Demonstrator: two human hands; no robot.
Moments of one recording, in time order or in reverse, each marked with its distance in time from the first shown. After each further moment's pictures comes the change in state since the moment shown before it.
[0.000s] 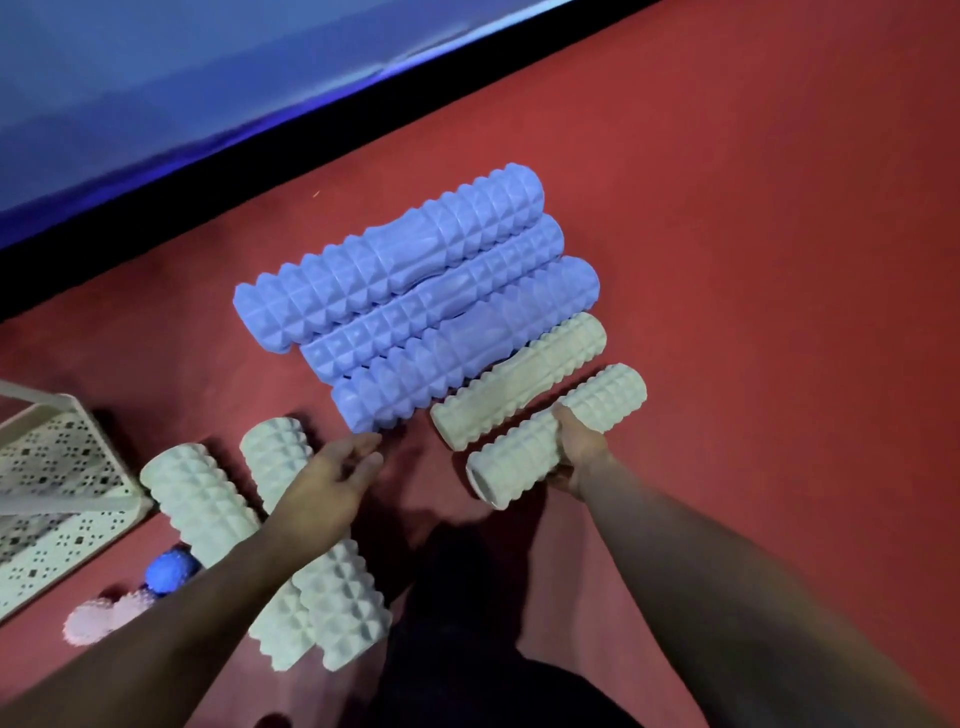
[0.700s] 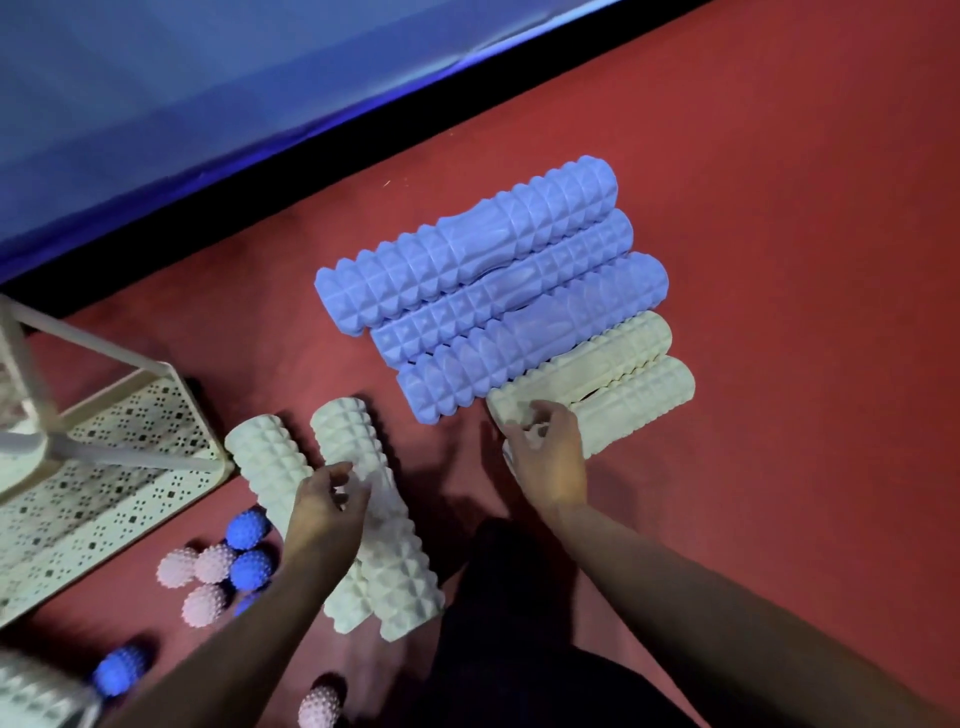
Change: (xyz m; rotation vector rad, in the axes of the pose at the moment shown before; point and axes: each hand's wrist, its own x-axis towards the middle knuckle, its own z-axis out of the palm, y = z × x) left_hand -0.040 -0.060 -0.025 -0.045 0.362 -0.244; right_hand -0.083 0.054 0.083 -0.601 0.028 -0.771
